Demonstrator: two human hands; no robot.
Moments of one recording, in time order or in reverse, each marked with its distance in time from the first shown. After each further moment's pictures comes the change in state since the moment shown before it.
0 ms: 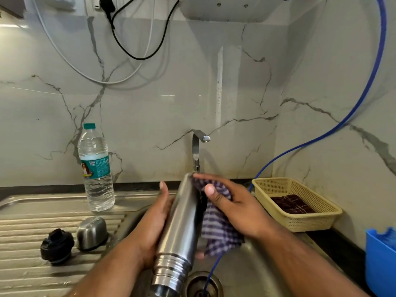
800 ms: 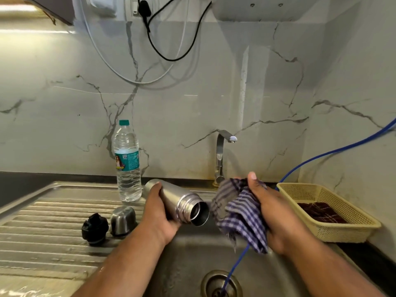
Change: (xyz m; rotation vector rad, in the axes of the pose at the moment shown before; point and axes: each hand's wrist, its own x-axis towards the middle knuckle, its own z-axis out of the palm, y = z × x) left_hand 0.014 0.015 -0.037 -0.675 0.501 0.090; right_hand -0.001 -0.010 0.012 0.563 0.243 0.432
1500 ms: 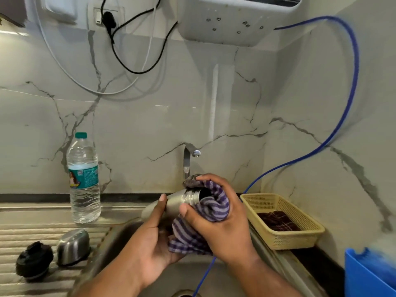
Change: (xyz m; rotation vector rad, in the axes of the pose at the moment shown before) left_hand -0.033 -0.044 0.022 0.361 -0.348 -0.131; right_hand -0.010 0.005 0.008 -0.291 0.012 -0.829
